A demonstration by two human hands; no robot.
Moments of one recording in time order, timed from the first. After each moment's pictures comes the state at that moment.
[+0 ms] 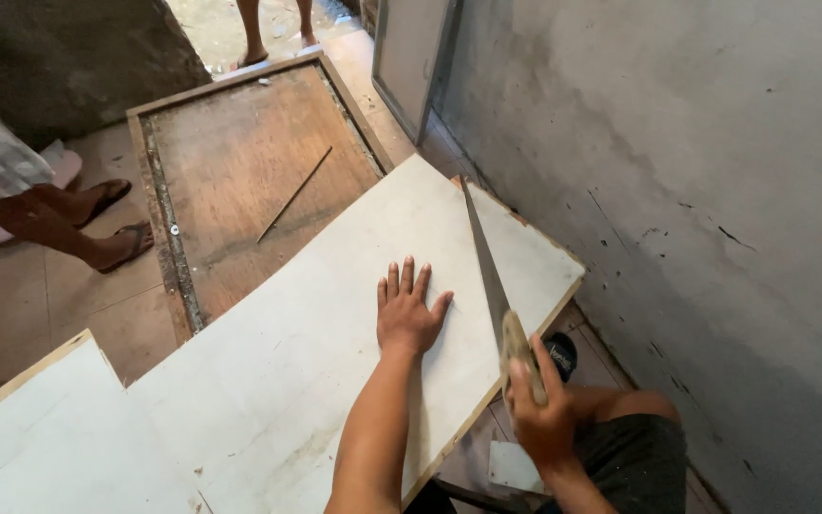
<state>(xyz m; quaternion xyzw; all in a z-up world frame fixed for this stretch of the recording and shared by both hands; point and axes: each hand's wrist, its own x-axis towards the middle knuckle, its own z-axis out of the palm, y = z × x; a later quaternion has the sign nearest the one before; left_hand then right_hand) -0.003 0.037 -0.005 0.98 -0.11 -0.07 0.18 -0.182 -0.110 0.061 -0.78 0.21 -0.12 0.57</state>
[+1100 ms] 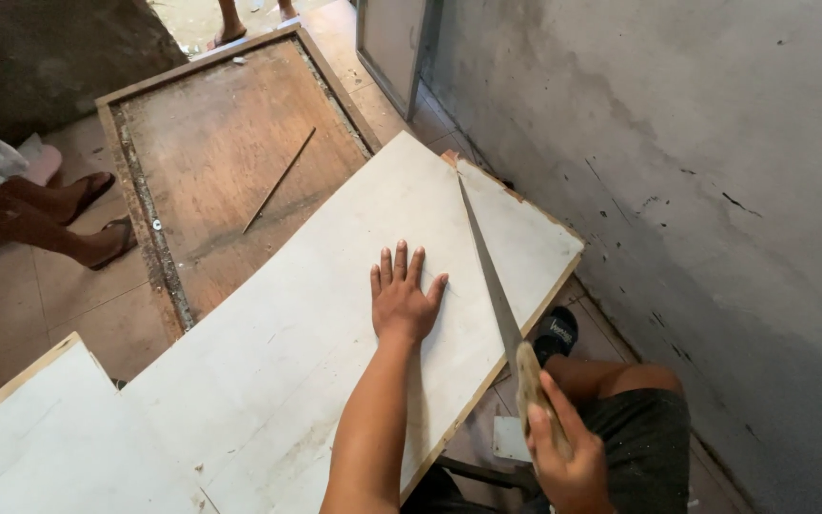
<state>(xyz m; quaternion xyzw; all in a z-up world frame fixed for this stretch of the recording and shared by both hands) -0.008 0.033 0.002 0.98 -0.09 -0.10 0.16 -0.255 -0.116 0.071 -0.82 0.27 -0.06 0.51</state>
